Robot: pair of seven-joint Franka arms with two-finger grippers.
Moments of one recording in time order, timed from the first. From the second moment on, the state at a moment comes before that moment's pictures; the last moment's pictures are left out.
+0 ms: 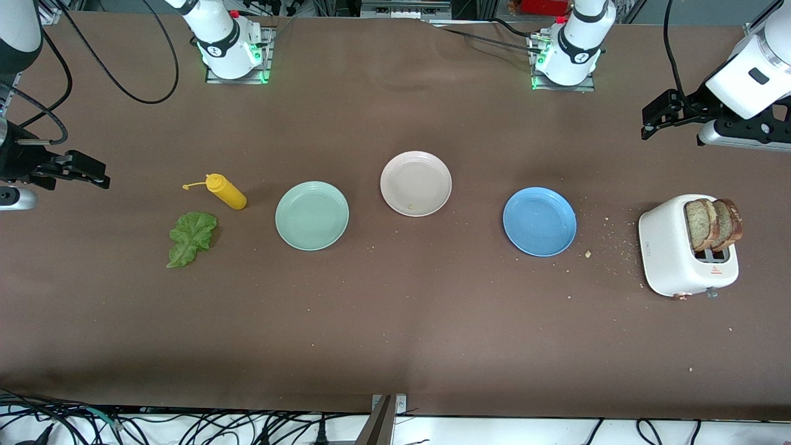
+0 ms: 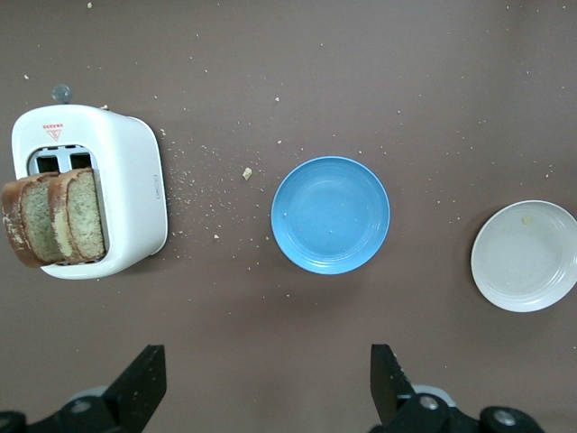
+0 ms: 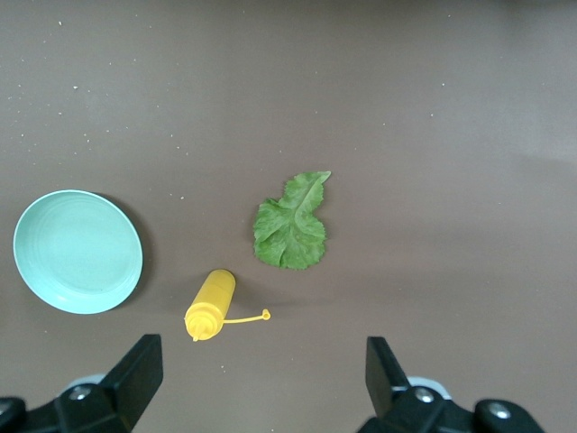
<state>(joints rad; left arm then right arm) 0.03 -0.05 -0.13 -1.62 -0.02 1.53 0.00 -0.03 0.17 0.01 -1.47 -0.02 1.60 -0.06</state>
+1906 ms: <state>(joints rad) 0.14 0.10 -0.12 -1.66 0.09 1.65 0.09 -0.03 0.17 0.02 -1.47 -0.01 1.60 -0.06</state>
